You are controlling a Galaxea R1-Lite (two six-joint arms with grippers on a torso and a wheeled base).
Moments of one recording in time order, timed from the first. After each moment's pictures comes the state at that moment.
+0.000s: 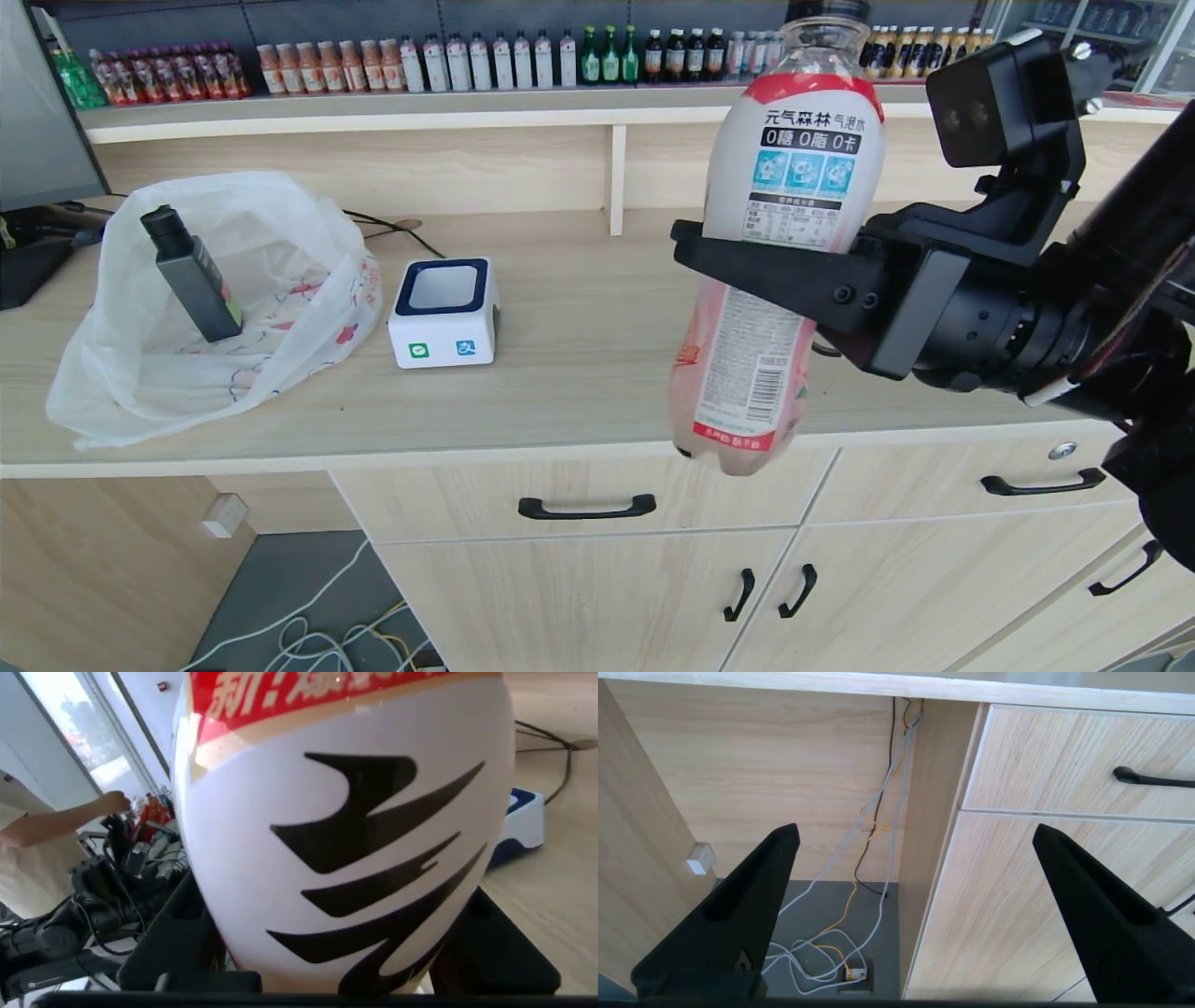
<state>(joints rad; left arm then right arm) 0.00 0.00 0.00 0.00 0.00 0.00 0.62 1.61 -0.92 -1.03 0.75 0.40</state>
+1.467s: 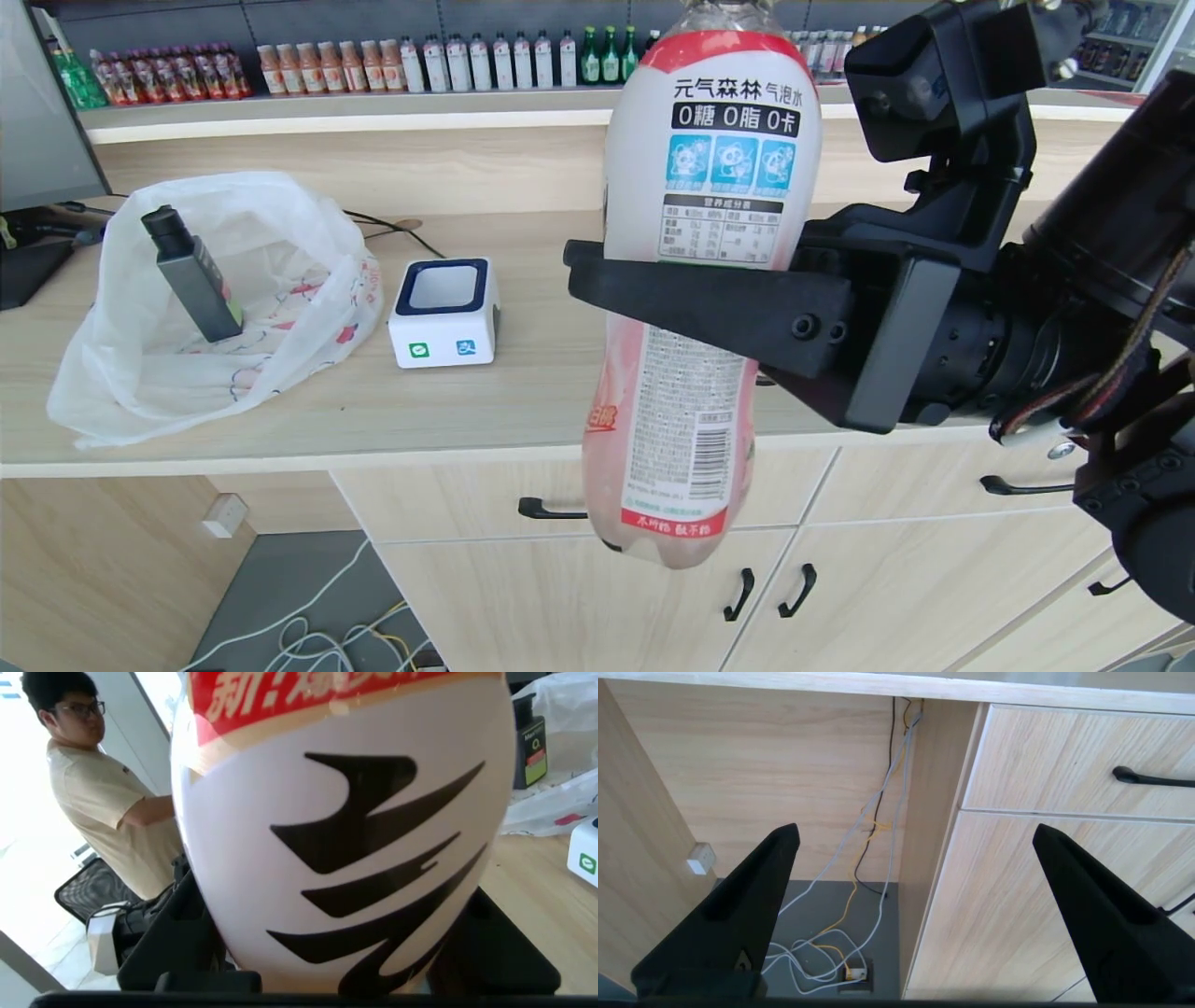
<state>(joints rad) 0.00 0.00 0.00 0.00 0.00 0.00 0.77 1.65 -0.99 -1.03 0.79 0.48</state>
